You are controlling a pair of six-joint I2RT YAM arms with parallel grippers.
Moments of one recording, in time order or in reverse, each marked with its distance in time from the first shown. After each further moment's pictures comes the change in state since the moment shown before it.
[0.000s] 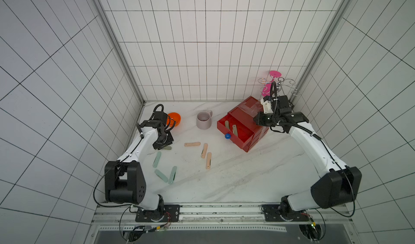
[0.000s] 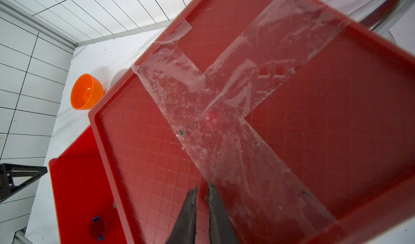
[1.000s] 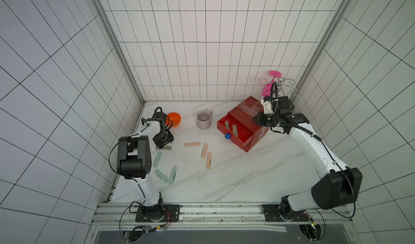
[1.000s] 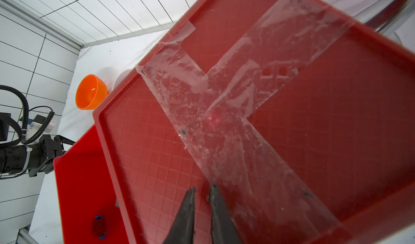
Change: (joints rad) left arm 0.081 0.307 0.064 0.153 0.059 -0.087; right arm -0.001 -0.011 -0.021 0.025 -0.022 -0.002
